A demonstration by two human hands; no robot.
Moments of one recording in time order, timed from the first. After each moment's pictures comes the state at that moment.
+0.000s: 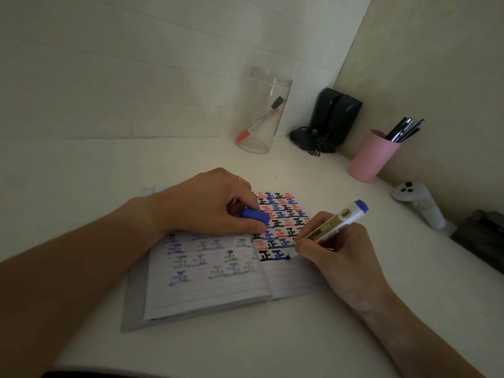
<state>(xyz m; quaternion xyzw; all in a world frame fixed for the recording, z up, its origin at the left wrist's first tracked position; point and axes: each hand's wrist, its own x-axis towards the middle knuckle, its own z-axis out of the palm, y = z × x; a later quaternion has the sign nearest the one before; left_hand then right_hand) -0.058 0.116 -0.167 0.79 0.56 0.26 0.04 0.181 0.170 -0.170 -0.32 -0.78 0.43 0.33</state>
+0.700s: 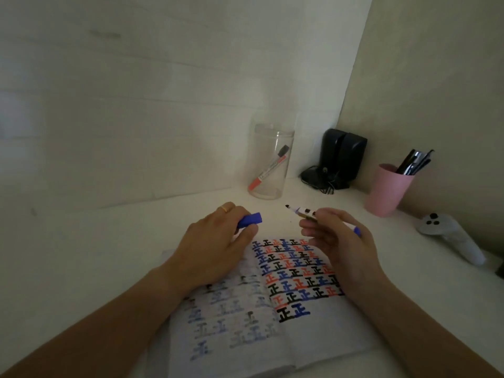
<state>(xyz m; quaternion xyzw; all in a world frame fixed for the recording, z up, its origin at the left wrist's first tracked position) -0.064 0.120 -0.174 0.61 0.72 0.33 -0.07 0.131 0.238 -0.156 -0.29 -0.55 0.63 0.47</state>
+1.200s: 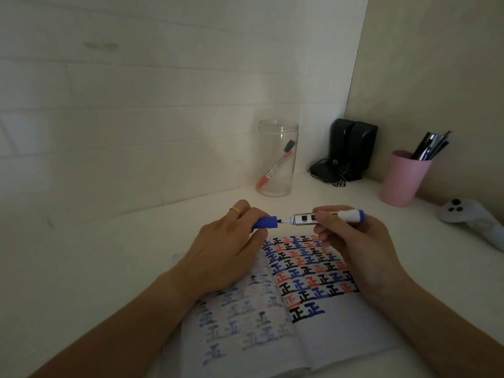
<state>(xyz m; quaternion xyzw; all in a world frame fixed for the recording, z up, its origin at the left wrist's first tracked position) -0.057 0.115 -0.167 0.65 0.69 0.29 -0.08 0.137 0.233 -0.163 -0.26 -0.60 0.60 0.46</state>
